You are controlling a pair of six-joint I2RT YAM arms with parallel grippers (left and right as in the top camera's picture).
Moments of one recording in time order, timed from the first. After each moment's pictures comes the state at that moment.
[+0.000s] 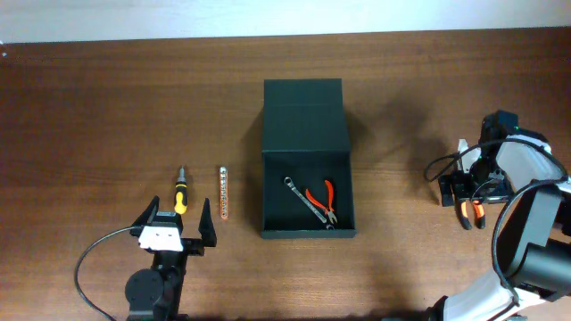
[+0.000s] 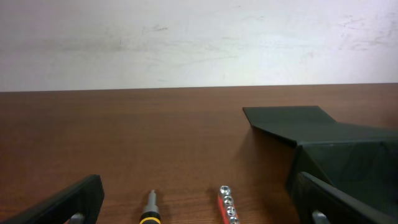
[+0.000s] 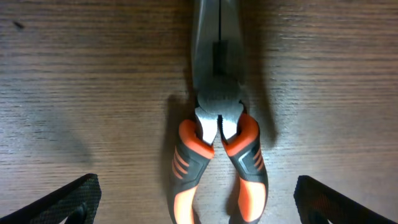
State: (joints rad) left arm -0.03 0.01 0.01 -0.07 0.05 -0.02; right arm -0.35 1.86 1.16 -0.94 0.12 -0.35
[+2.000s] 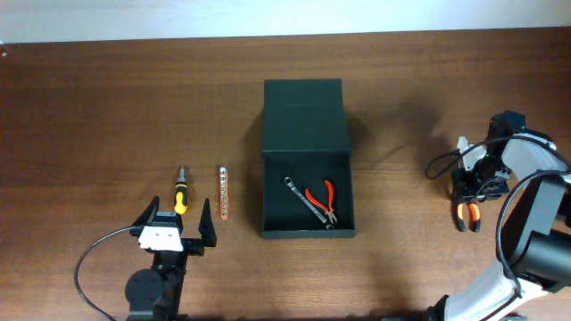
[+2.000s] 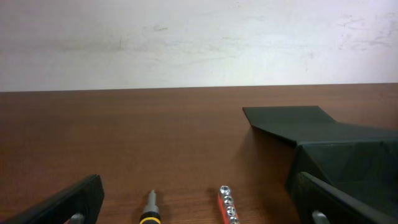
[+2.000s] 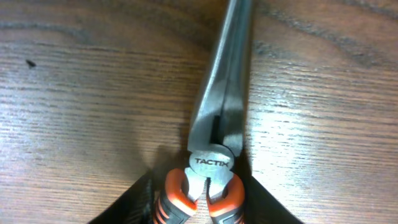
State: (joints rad) left arm -0.03 0.01 0.01 -0.07 0.05 -0.02; right arm -0.40 1.92 1.19 -0.90 0.03 -0.45
